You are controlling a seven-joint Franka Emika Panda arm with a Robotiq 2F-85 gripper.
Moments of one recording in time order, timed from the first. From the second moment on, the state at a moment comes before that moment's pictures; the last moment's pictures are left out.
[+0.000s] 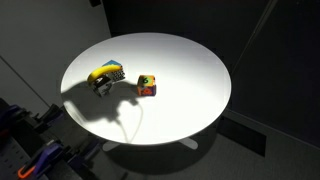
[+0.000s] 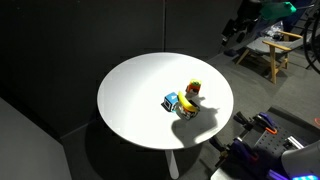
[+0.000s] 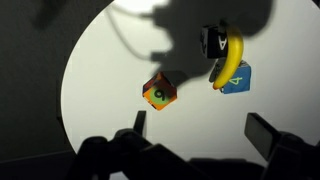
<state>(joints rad) -0.12 -0.34 -0.07 -2.43 0.01 2.21 0.01</state>
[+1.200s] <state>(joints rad) -0.12 0.07 -0.08 -2.22 0.00 2.26 -0.17</state>
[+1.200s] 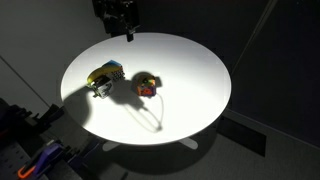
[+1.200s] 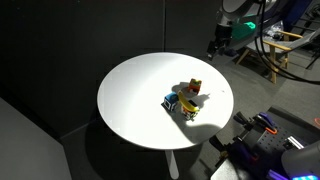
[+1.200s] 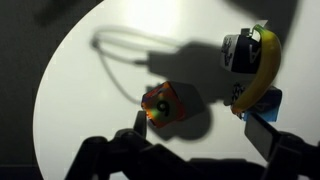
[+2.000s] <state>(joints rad) -0.12 0.13 -0.09 -2.22 0.00 2.30 -0.19</state>
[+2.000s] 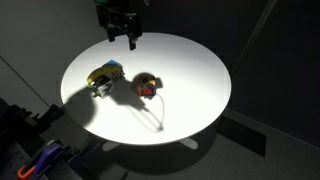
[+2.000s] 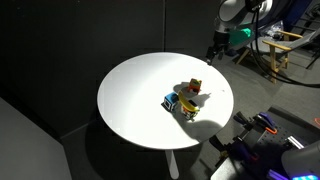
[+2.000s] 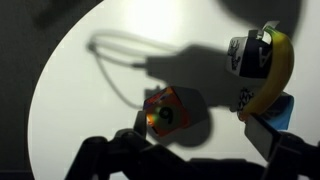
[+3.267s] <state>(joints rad) -0.18 0.50 -0.04 -1.97 0.00 2.47 -0.51</state>
